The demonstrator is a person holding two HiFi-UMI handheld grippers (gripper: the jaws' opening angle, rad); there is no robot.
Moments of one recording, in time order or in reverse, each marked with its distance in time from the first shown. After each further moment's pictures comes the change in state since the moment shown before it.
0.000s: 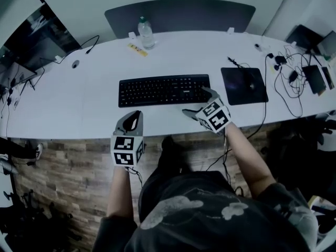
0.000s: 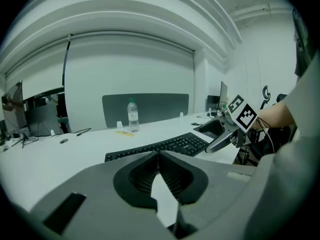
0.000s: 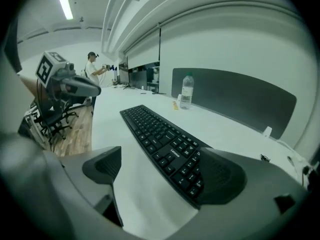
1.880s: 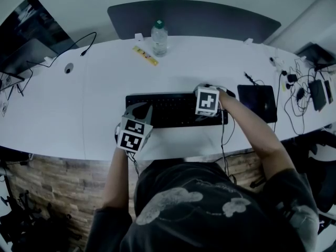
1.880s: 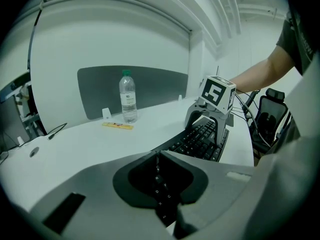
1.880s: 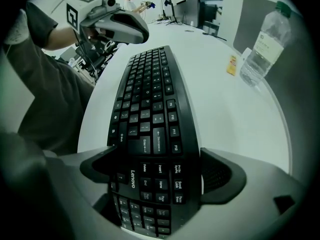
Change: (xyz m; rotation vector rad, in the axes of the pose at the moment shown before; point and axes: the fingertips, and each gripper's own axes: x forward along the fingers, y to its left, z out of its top) left arm 0.143 0.091 -0.005 0.083 0.203 -0.202; right arm 0.115 -0.044 -0.010 -0.470 0.783 0.444
